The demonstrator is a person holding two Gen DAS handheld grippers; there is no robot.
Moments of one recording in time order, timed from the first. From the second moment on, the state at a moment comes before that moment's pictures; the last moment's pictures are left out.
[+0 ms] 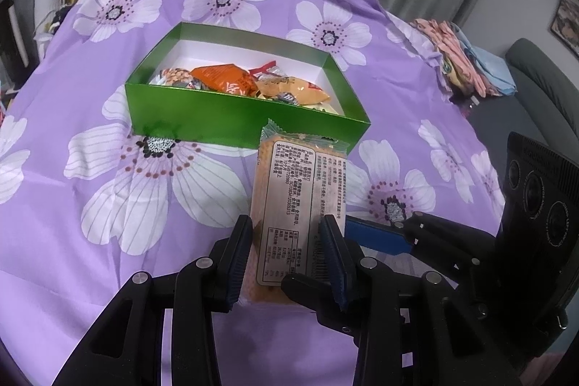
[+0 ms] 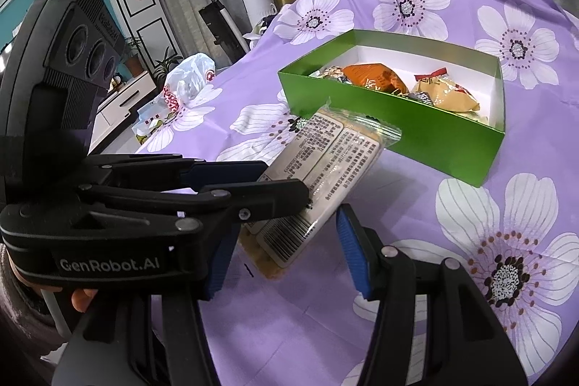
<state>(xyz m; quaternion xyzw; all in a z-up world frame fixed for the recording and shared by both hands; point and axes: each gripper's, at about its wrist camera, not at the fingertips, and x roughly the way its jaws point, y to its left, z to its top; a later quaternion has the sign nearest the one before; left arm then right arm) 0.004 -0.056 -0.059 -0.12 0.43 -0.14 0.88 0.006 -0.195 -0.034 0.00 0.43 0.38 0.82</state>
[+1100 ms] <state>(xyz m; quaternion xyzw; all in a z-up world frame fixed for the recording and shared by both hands) 0.020 -0.079 -0.051 -0.11 0.43 -0.16 0.88 0.013 -0.215 -0.028 0.02 0.42 0.36 0.83</state>
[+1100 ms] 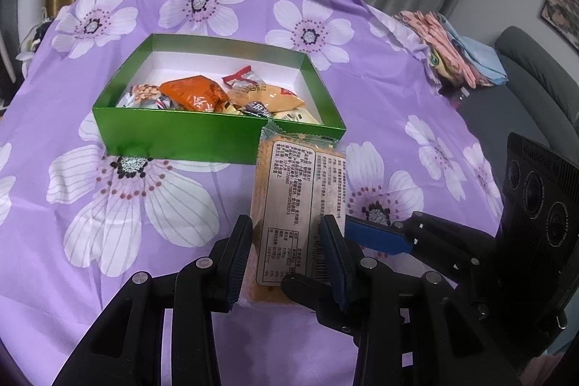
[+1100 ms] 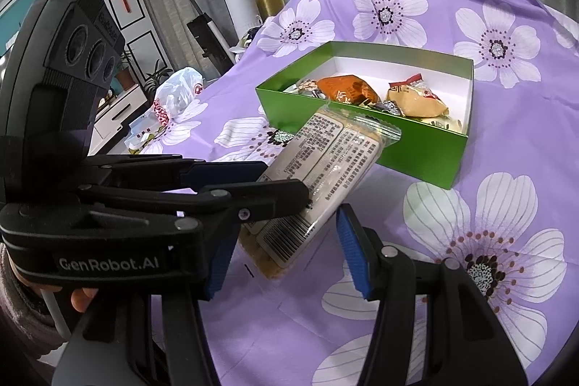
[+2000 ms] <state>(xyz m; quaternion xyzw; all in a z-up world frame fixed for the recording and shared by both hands) 0.027 -0.086 -0.044 -0.10 0.43 -0.17 0.88 0.016 -0.222 -0.024 0.02 0.41 0.35 0.84</state>
